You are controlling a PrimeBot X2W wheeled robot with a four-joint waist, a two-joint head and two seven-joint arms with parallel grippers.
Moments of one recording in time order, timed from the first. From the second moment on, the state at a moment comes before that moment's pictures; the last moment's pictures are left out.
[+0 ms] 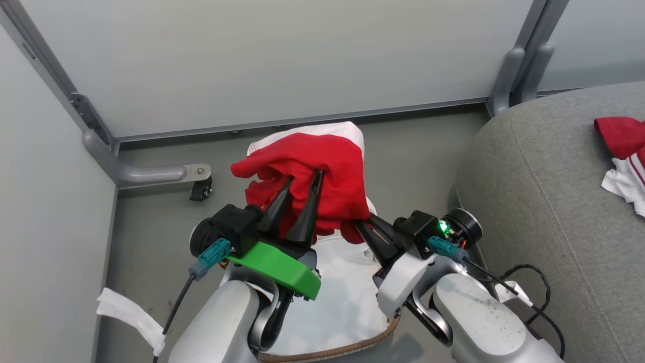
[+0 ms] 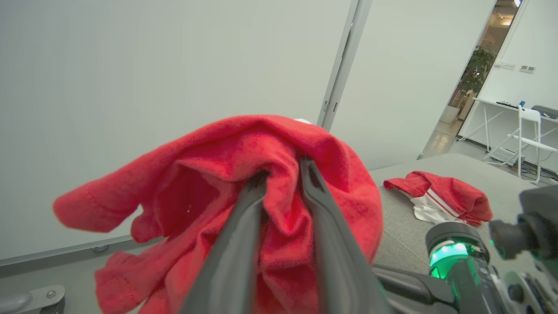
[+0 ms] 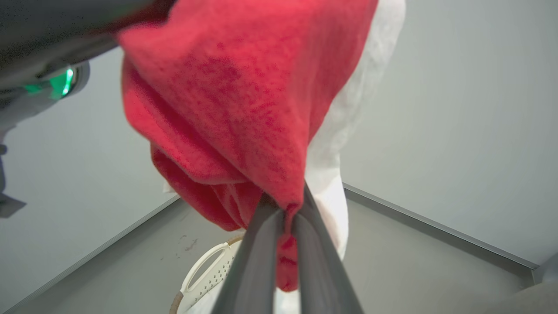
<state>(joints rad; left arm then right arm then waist) -0.38 0.05 -0.55 0.30 -0.49 -0.12 -0.26 -0.49 -0.05 0.59 0.52 0.23 0.13 -0.26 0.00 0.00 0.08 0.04</state>
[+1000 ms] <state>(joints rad) -0.31 0.05 -0.42 0.40 -0.36 -0.13 -0.26 -0.32 -0.05 0.42 0.33 0.24 0.13 -0.26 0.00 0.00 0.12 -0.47</state>
